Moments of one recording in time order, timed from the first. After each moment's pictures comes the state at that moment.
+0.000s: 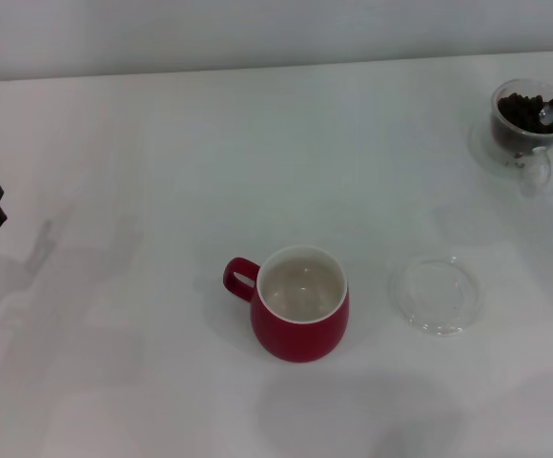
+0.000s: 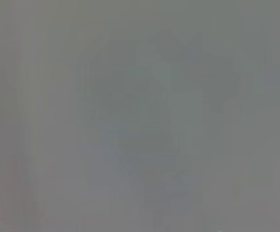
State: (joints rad) left arm -0.36 -2.08 -0.31 0.01 -1.14 -1.36 2.82; right arm 0.41 1.98 -0.39 -0.36 1.77 1.13 -2.24
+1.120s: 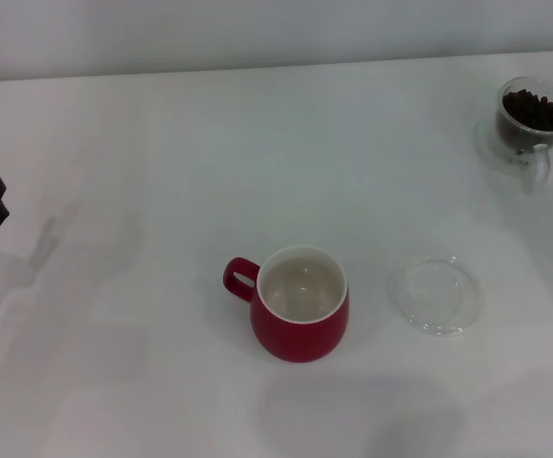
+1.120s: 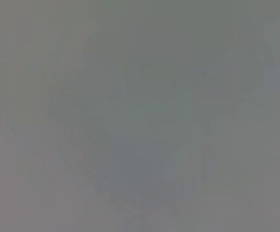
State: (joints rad) left arm -0.37 -2.08 -0.31 0.01 -1.14 -1.36 2.82; right arm 0.43 1.99 -0.38 -0.36 1.78 0.98 -1.94
